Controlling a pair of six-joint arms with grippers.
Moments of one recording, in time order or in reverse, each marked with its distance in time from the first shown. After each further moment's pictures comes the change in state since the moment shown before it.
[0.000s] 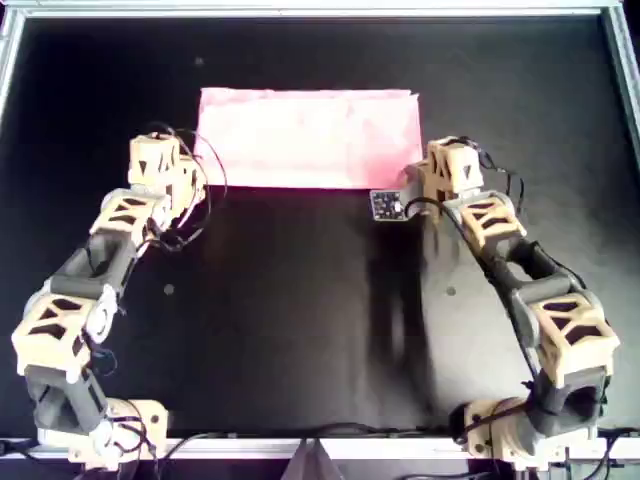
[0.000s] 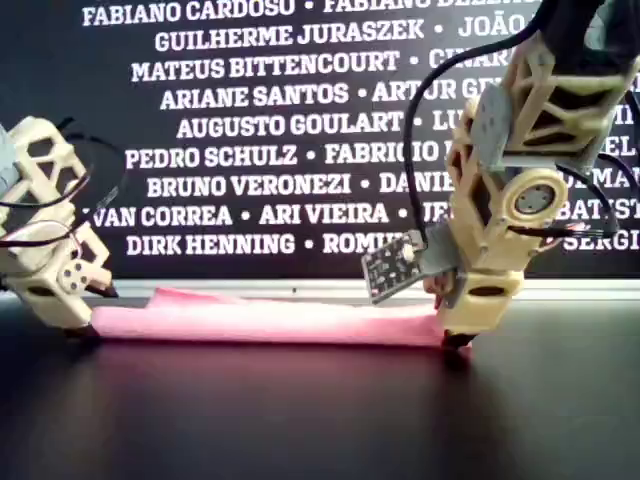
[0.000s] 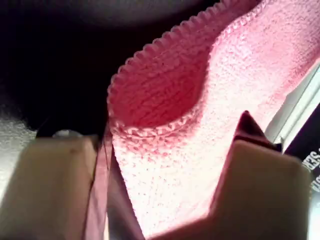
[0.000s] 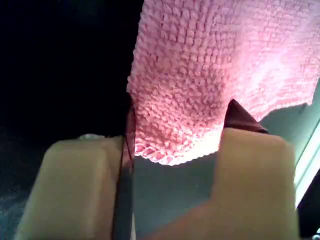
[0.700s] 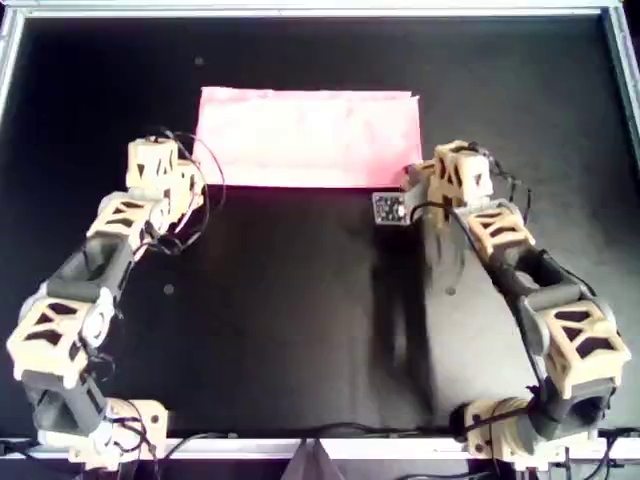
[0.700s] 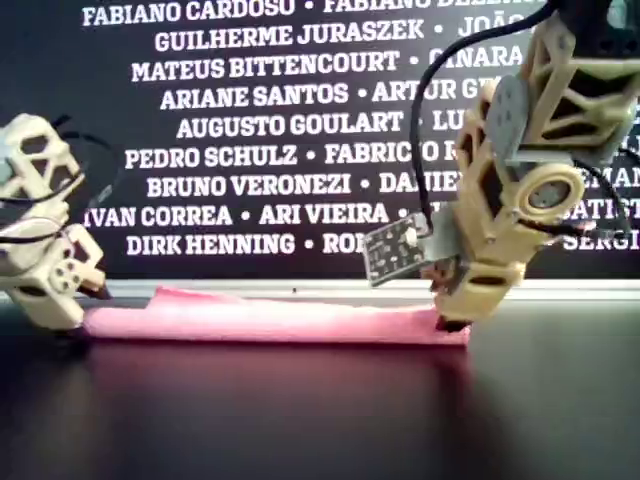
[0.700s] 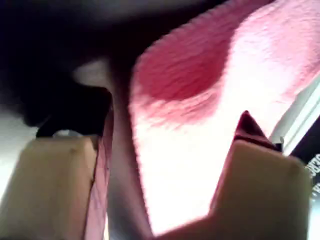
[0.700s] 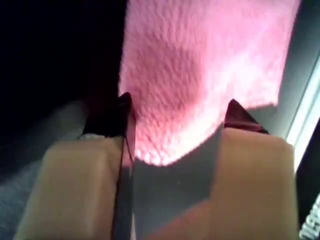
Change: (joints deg) left arm 0.1 2.0 1.8 0.4 0.1 -0.2; right arm -0.9 4.1 6.5 -6.0 -2.0 0.0
